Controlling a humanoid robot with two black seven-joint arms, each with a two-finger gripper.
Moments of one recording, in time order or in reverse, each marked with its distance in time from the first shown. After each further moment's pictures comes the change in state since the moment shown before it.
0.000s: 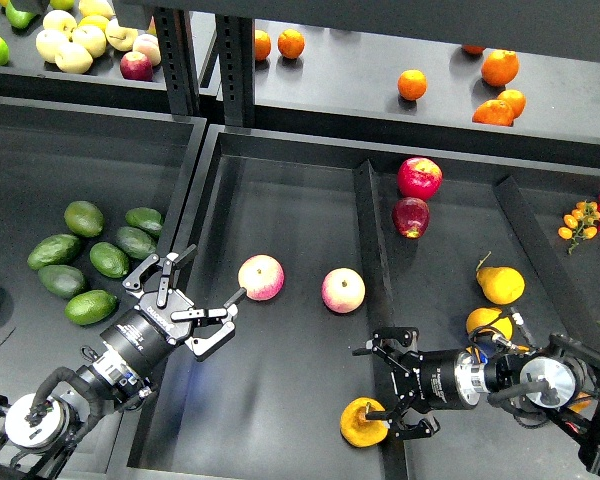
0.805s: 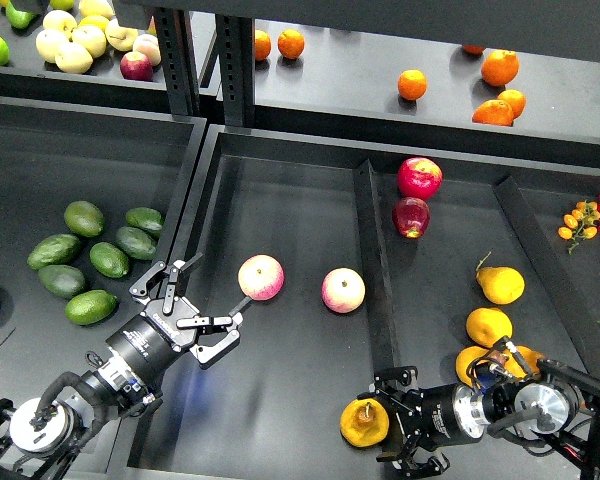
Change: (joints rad) left arm 0.002 0.000 0.026 0.010 0.000 0.000 0.000; right arm -0.009 0.054 -0.096 -0.089 0.002 0.000 0.000
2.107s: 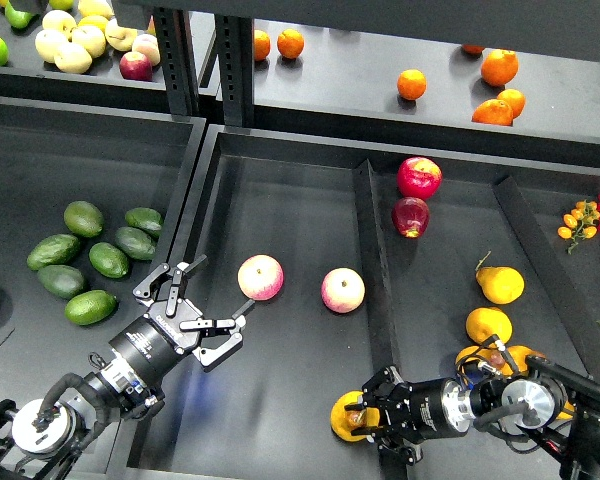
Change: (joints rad) left arm 0.000 0.000 0.004 0.001 0.000 0.000 0.000; right arm -0.015 0.036 0.108 -0.025 0.019 0.040 0.000
